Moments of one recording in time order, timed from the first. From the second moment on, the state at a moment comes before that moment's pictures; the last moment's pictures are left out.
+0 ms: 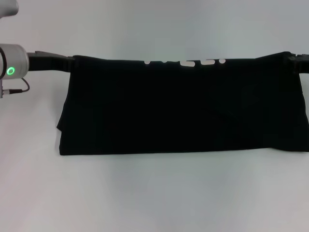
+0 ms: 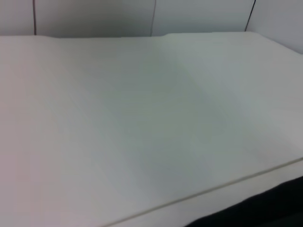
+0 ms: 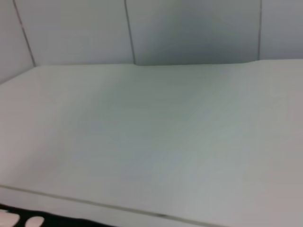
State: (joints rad) left arm -0.82 -1.98 0.60 0.62 2.33 0.94 -1.94; right arm 0.81 1.95 -0.29 -0.40 -2.21 -0.81 1.51
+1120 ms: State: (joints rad) left arm -0.88 -1.99 0.62 0.54 2.33 0.81 -1.93; right arm 0.86 1.95 -0.35 -0.34 -2.21 -0.68 1.51
